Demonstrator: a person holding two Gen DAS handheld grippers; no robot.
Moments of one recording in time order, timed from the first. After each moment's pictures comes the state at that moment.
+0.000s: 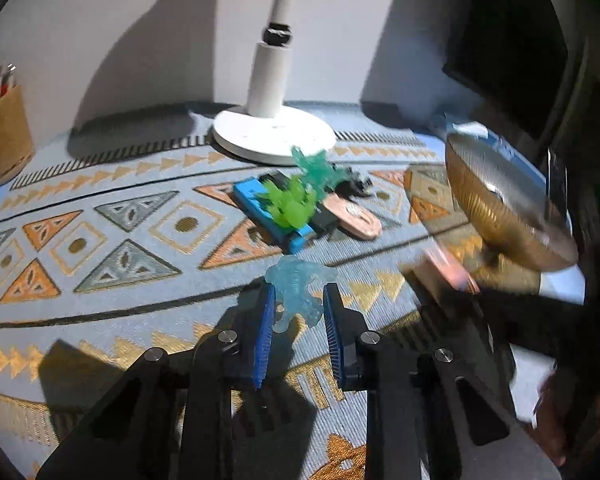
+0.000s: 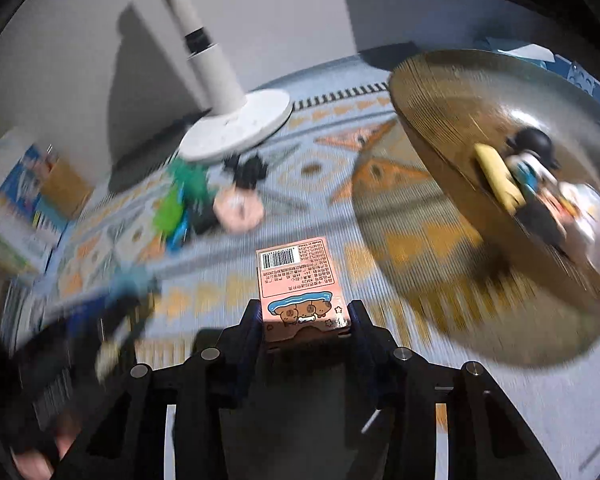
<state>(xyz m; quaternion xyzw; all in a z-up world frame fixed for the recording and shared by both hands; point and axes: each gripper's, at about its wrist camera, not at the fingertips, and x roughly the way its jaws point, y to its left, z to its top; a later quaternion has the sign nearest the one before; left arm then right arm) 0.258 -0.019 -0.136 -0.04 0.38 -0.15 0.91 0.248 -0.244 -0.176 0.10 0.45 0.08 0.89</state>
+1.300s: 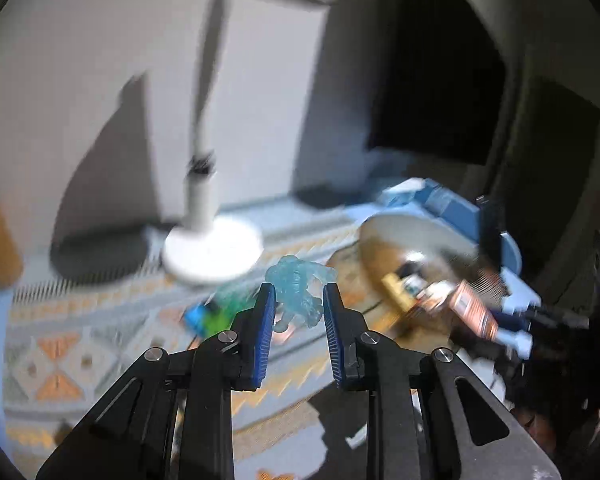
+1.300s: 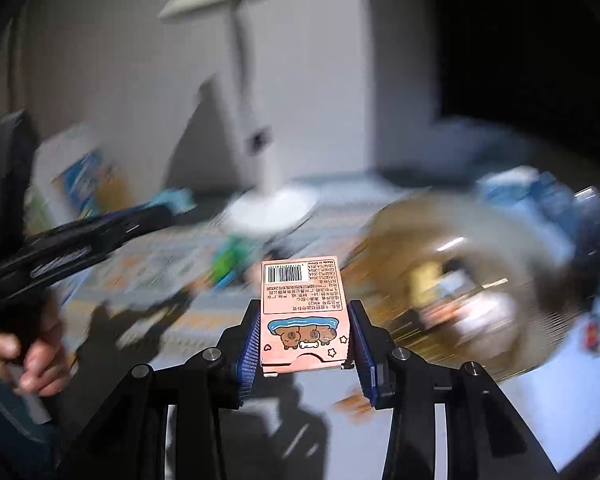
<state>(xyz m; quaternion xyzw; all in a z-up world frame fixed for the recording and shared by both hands) 0.237 -0.068 -0.012 0.00 0.28 -0.24 0.93 0.176 -0.287 -0.061 0.01 0.29 0.08 0.95</state>
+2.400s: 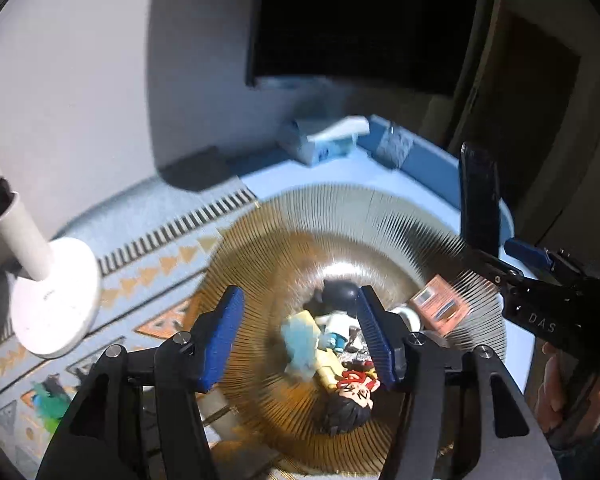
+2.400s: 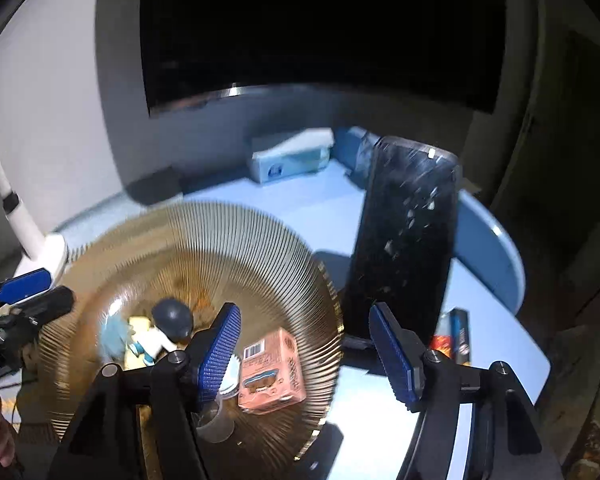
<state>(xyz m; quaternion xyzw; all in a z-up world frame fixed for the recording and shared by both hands) 0.343 -0.254 -0.064 0.05 0.37 -0.31 0.87 0.252 -0.479 -0.078 0.06 0.35 -0.17 0.92</state>
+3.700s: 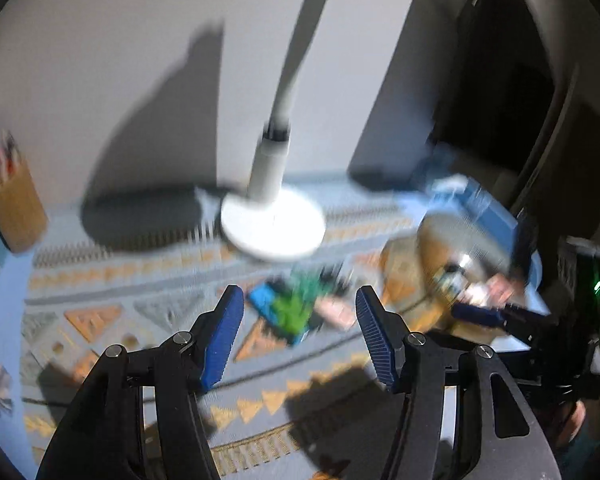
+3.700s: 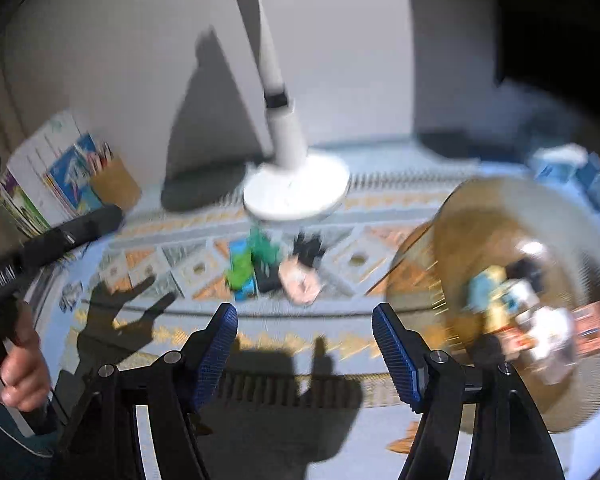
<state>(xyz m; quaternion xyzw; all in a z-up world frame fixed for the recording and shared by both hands) 0.287 0.001 -0.055 -0.05 0.38 -0.17 0.91 0.274 -0.218 -0.099 0.04 0.42 0.15 0.90</state>
